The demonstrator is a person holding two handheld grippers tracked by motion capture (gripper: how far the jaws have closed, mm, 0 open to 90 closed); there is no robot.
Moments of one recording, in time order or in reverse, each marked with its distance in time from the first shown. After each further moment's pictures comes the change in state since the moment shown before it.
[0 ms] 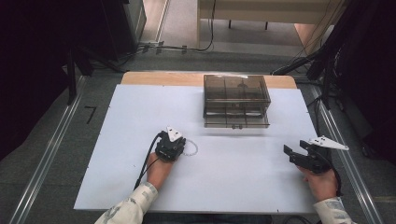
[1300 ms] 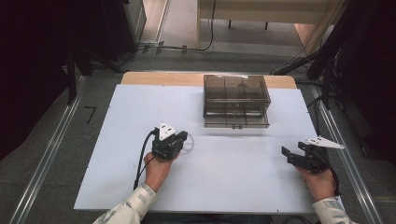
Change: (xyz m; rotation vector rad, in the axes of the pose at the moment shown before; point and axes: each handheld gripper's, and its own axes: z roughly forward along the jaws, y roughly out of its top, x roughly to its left) left arm 0.004 0.020 -0.041 -0.166 -0.123 -0.135; right arm 0.001 -0.003 0.009 0.045 0.001 -0.002
